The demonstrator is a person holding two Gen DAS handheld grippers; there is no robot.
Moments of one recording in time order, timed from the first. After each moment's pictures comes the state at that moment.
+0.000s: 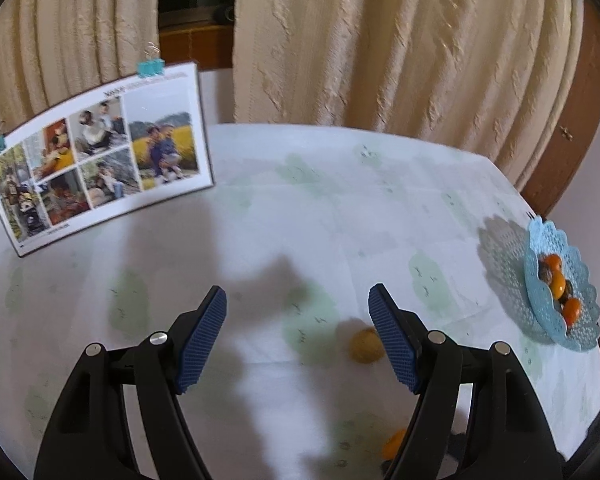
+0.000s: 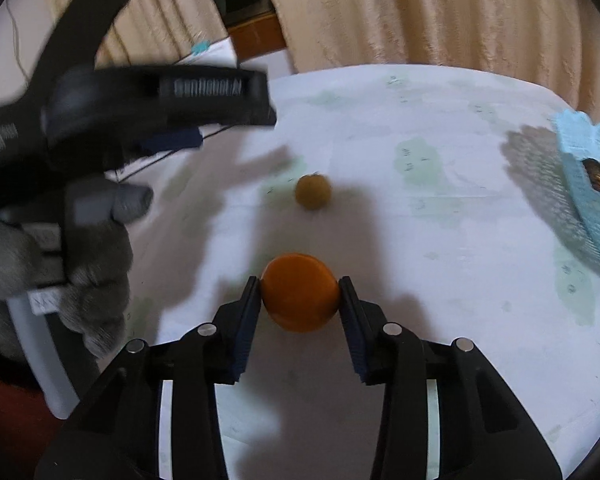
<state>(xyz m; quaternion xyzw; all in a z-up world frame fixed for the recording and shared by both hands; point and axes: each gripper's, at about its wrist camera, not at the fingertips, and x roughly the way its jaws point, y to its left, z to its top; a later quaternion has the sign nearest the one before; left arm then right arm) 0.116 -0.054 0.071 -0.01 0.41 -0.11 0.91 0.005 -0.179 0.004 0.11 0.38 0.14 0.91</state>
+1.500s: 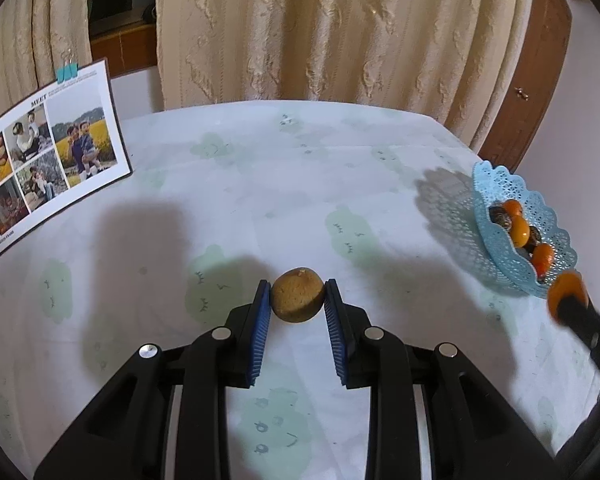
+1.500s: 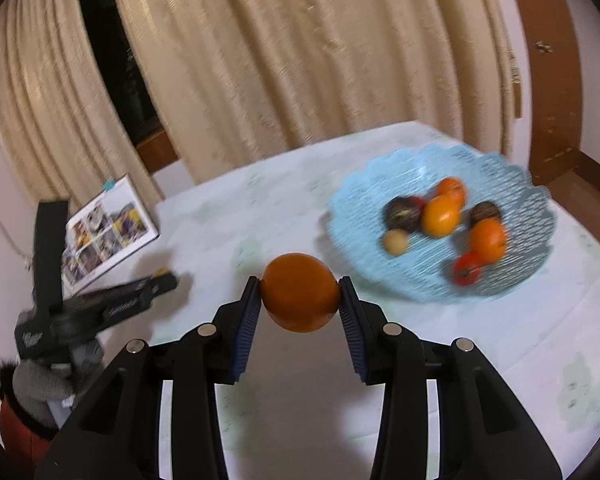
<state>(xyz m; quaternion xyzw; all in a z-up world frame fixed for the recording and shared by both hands) 0.089 -0.107 0.058 0.02 0.41 -0.19 0.89 -0.052 -0.318 0.049 0.20 0.27 -0.01 0.94</state>
